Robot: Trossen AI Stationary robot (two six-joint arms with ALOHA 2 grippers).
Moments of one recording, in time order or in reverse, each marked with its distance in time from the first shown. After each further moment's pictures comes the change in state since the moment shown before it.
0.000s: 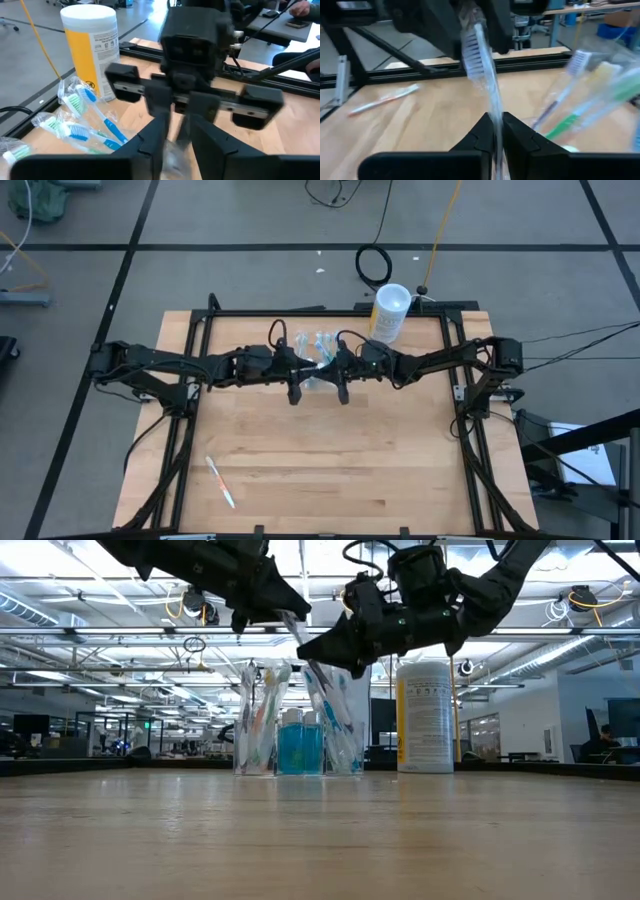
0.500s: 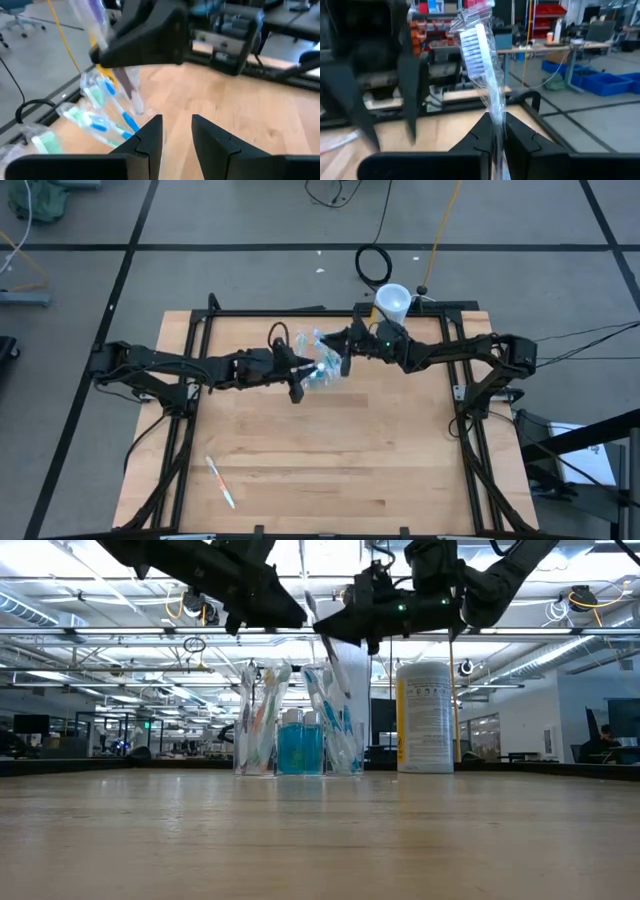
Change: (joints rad) left arm -0.004 0.004 -0.001 -0.019 -0.114 -0.004; right arm -0.106 -0.100 0.001 0.065 0.107 -0.036
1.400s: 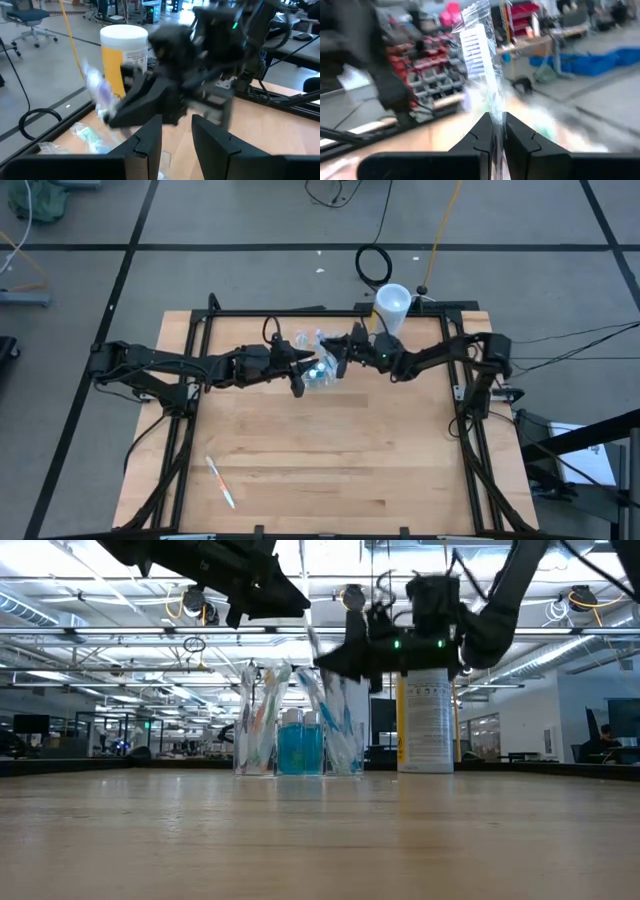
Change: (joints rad) left arm -0.004 -0.005 0.002 0.086 -0.042 -0.021; right arm -0.008 0.188 -0.087 0.344 0.113 0.194
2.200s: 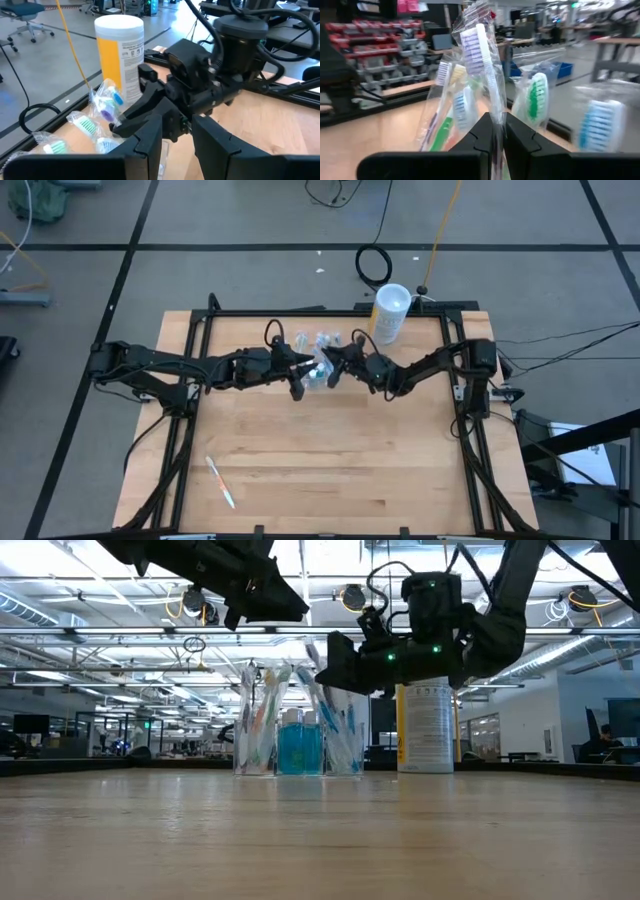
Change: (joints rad) left arm -0.014 0.000 0.000 -0.045 0.000 0.000; right arm 0.147 0.106 -0.004 0.060 0.399 -0.137
